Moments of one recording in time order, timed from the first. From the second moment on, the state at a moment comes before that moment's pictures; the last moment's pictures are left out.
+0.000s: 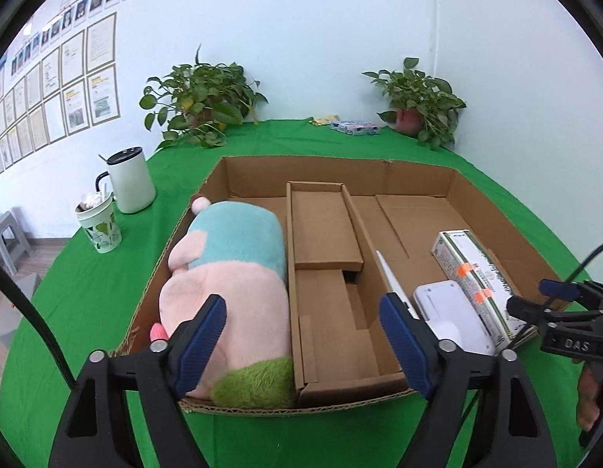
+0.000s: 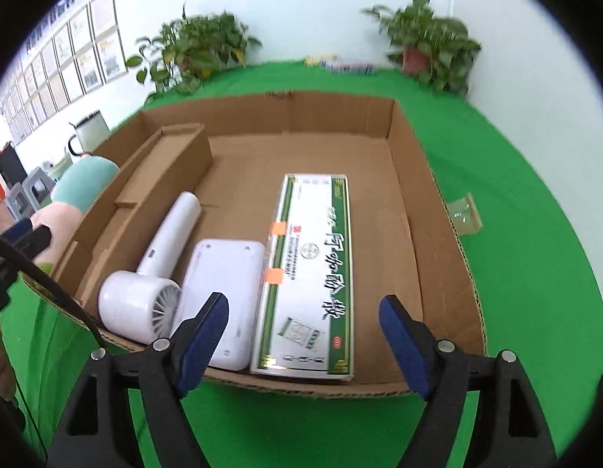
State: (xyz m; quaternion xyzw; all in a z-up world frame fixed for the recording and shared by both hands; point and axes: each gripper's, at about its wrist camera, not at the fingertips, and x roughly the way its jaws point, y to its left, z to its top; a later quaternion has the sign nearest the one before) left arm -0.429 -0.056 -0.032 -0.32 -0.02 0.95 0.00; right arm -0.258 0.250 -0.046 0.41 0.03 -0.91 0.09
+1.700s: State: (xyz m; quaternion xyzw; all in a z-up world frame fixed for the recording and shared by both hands) left arm -0.417 -0.026 -0.076 -0.27 0.06 0.96 -0.06; right arm -0.237 0.224 -0.067 0.27 0.05 -0.96 0.04
